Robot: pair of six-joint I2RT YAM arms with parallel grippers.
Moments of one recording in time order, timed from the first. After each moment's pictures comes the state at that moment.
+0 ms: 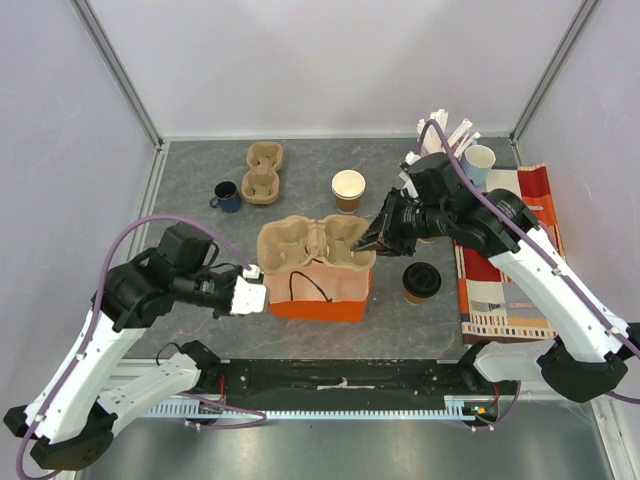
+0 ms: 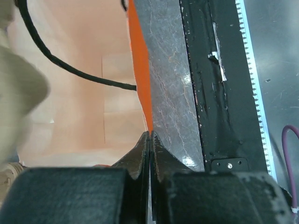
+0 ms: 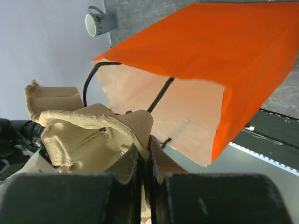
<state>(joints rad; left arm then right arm) -0.63 0.81 1.21 -1.24 0.68 0.93 0.72 1.27 1.65 -1.09 -0.31 1.11</state>
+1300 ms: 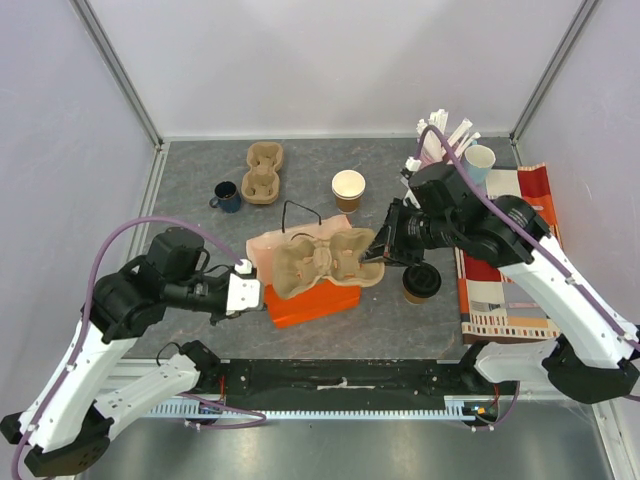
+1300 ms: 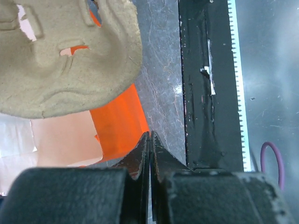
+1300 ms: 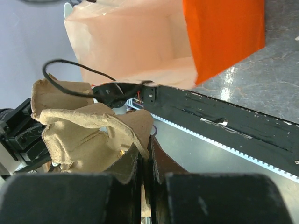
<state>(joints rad) -0.66 0.77 1.22 -1.20 0.66 0.73 0.82 1.24 1.69 -1.22 -0.17 1.03</state>
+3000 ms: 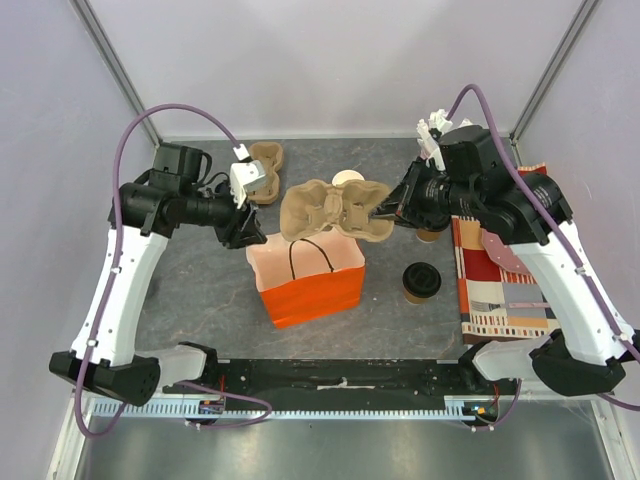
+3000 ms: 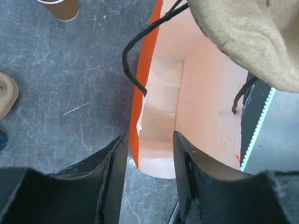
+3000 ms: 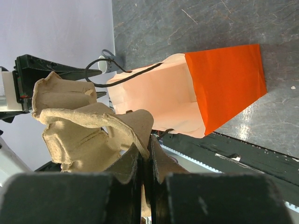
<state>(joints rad) -0.25 1.23 1.59 -1.27 0.71 0.59 0.63 1.32 1.88 -1.19 -0.20 0.99</state>
